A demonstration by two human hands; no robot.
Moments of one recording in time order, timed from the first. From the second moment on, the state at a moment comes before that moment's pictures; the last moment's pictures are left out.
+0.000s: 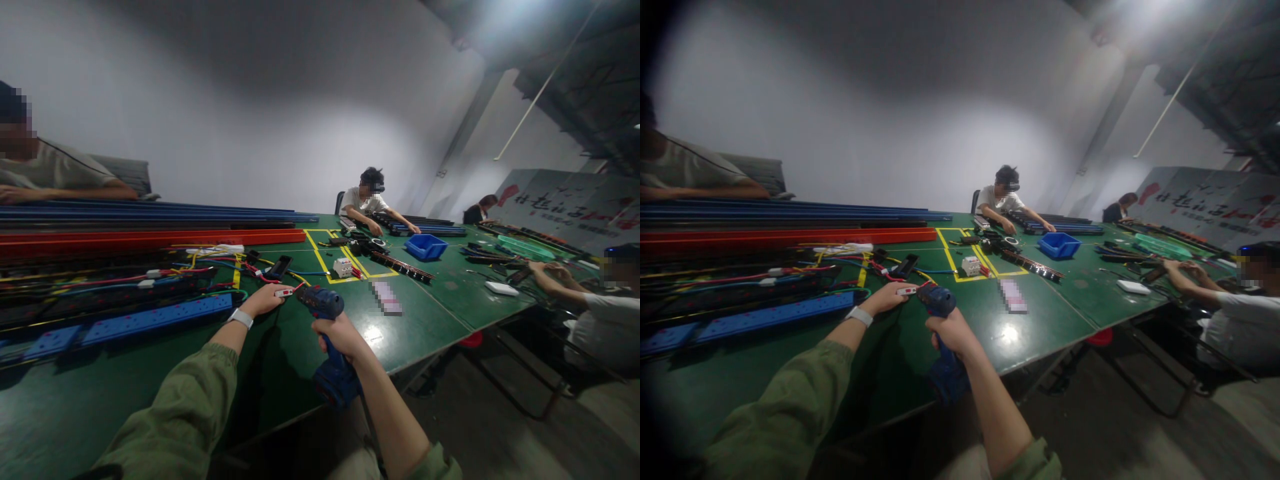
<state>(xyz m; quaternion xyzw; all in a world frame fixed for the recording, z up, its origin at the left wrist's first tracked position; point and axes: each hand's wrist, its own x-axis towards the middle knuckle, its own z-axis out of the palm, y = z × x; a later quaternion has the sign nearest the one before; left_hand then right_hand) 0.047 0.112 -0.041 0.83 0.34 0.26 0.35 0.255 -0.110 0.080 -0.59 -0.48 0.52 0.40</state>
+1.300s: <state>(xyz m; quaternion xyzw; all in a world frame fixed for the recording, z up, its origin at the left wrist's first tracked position) 0.047 0.111 -0.040 0.83 0.35 0.26 0.35 0.256 -0.109 0.077 -0.59 -0.47 0.52 0.40</state>
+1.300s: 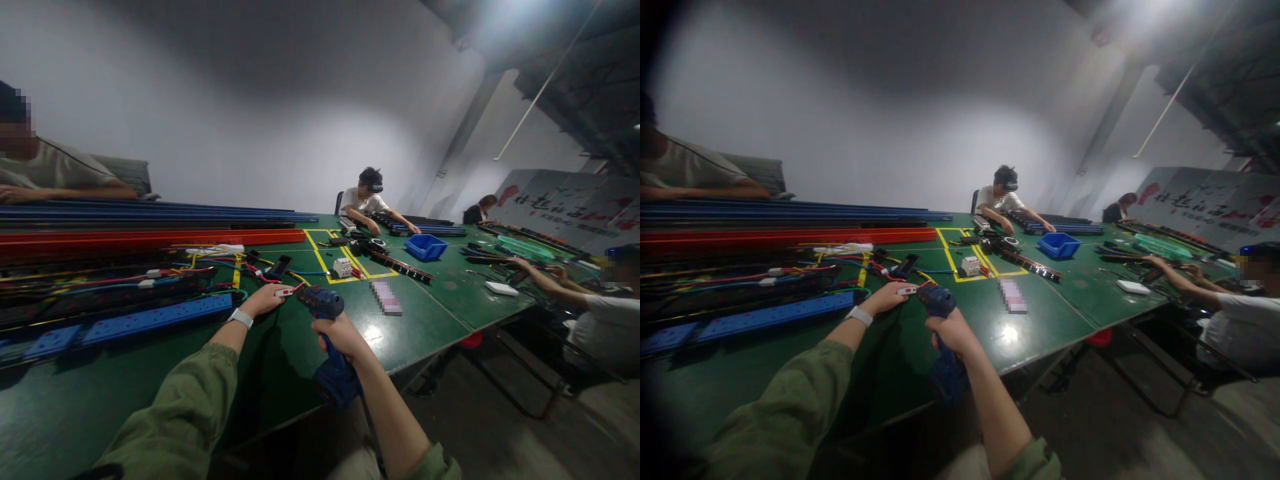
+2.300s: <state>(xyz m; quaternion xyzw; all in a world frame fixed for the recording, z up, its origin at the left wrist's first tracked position) 0.047 0.109 -0.038 0.84 0.34 0.26 0.35 0.258 -0.107 0.075 -0.58 -0.48 0.52 0.40</state>
